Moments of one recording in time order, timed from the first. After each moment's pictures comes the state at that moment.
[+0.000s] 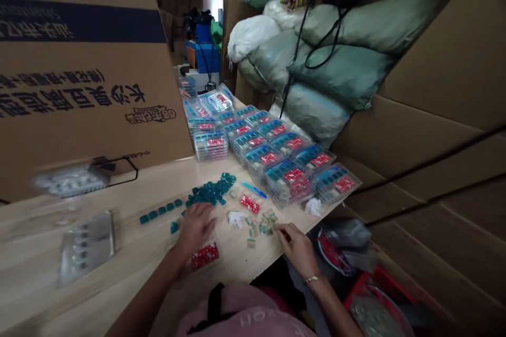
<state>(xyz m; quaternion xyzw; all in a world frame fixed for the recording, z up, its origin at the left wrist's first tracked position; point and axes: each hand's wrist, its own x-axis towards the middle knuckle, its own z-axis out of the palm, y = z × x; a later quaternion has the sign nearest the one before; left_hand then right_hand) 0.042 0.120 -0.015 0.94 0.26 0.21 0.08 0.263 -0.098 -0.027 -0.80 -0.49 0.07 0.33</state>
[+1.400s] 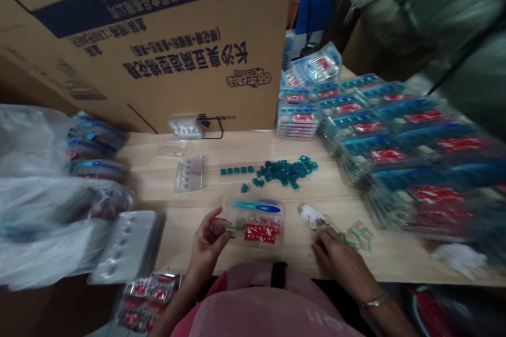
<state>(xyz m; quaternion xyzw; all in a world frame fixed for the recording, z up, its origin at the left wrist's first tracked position) -0.073 -0.002 0.011 0.41 0.52 0.50 0.56 0.224 -0.059 -0.048 -0.67 -0.72 0.12 0.13</state>
